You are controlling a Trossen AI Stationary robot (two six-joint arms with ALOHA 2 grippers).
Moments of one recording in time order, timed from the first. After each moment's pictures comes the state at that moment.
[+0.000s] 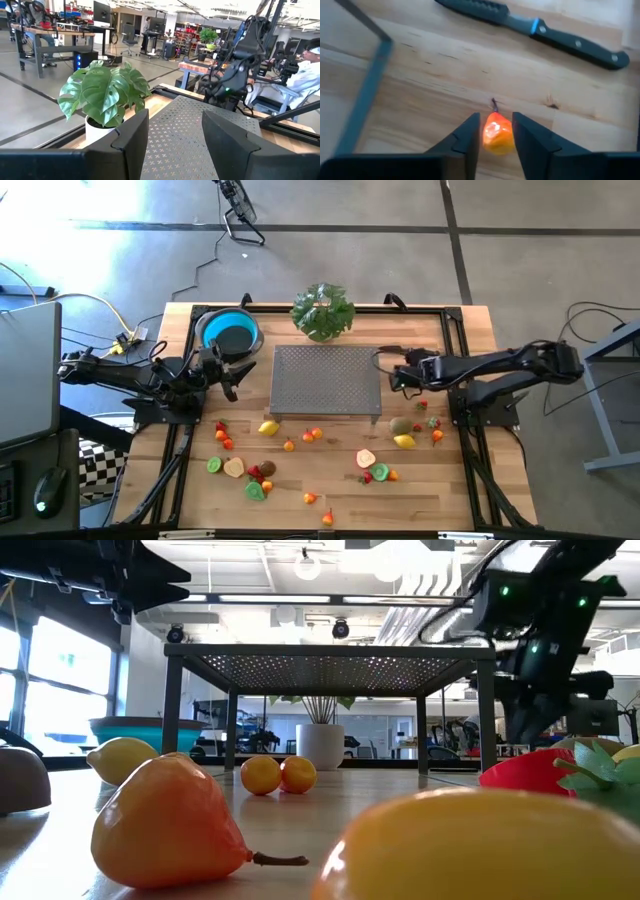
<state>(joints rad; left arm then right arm) -0.16 0.39 0.29 0.20 -0.60 -0.14 -0.10 1.19 0.59 -0.77 0.50 1.16</state>
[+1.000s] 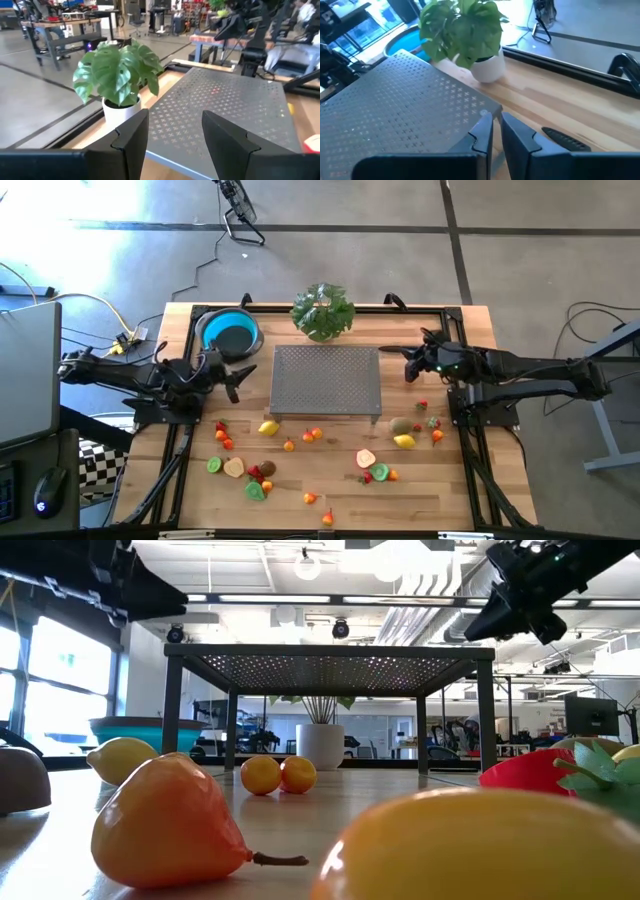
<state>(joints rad) -0.16 0.39 0.35 -0.03 -0.64 -0.08 -0.10 0.69 0.59 -0.41 0.48 0.61</state>
